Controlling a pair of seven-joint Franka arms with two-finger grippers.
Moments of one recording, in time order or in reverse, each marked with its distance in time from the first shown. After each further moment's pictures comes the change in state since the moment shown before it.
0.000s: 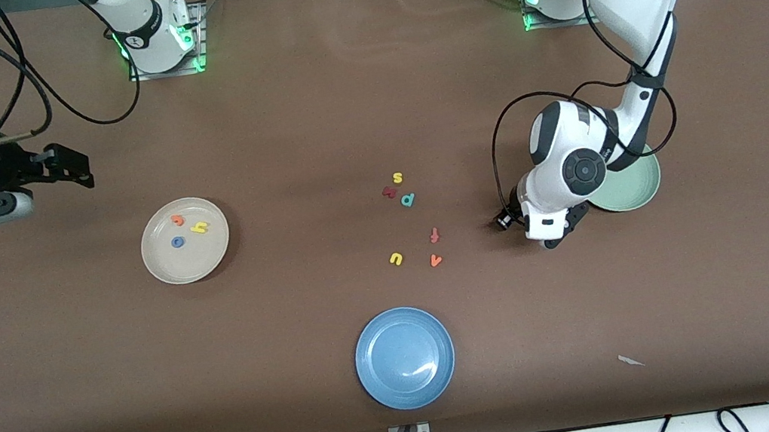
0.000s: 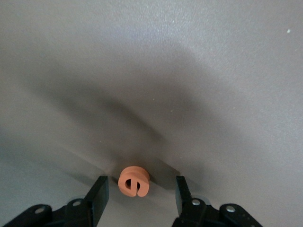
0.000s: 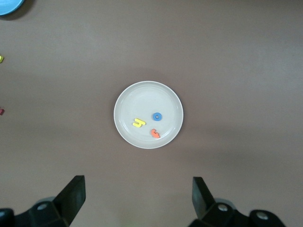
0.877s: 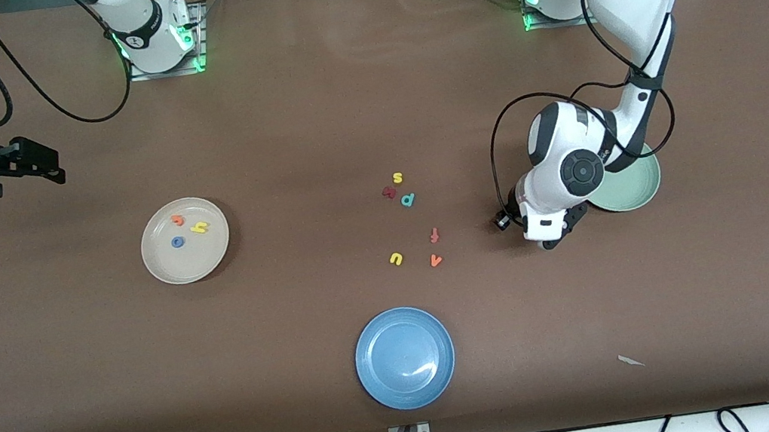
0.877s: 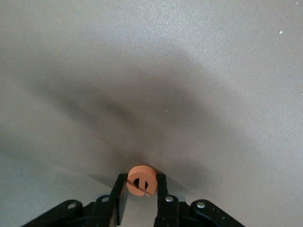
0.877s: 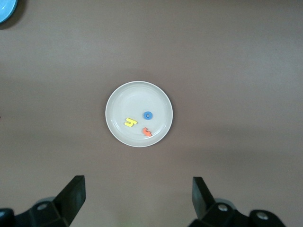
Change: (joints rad) left arm -0.002 0.003 0.000 0.010 0.000 -0.001 -0.001; right arm 0.000 -0.011 -0.046 0.003 -0.002 -0.008 -0.002
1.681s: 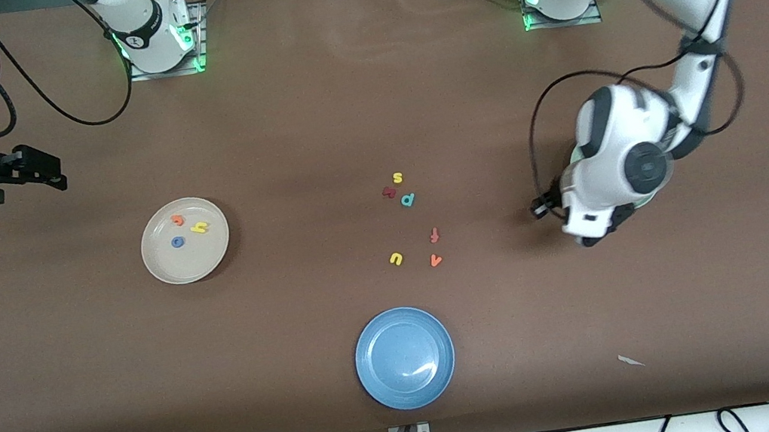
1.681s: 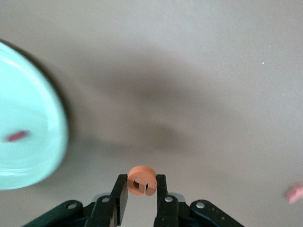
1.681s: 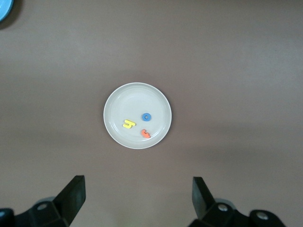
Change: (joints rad) left arm 0.127 -0.185 0.019 0.045 0.007 -0.342 0.298; right arm 0.000 0.025 -0.002 0.028 -0.004 0.001 0.000
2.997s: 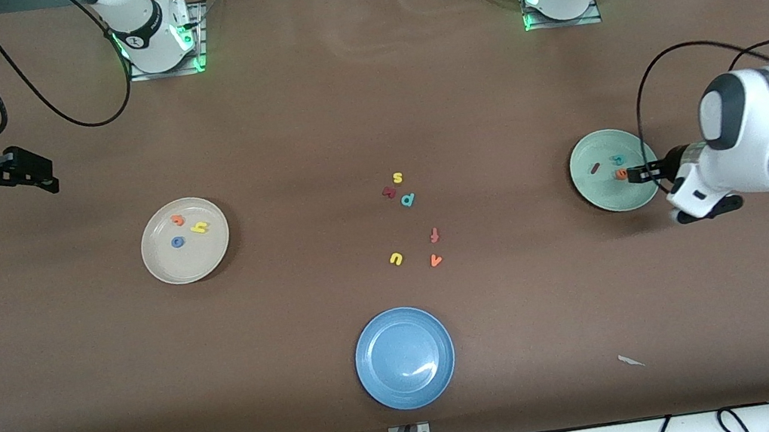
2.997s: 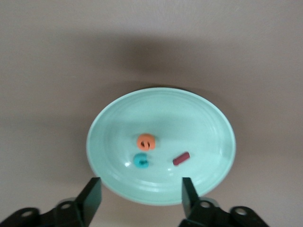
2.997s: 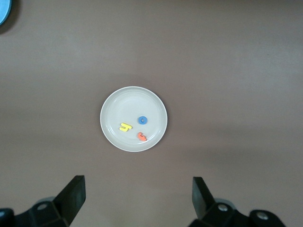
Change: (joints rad) left arm 0.271 -0.037 0.002 0.012 0.160 -0.187 0.504; right arm -0.002 0.006 -0.004 0.012 -0.012 0.000 -0.001
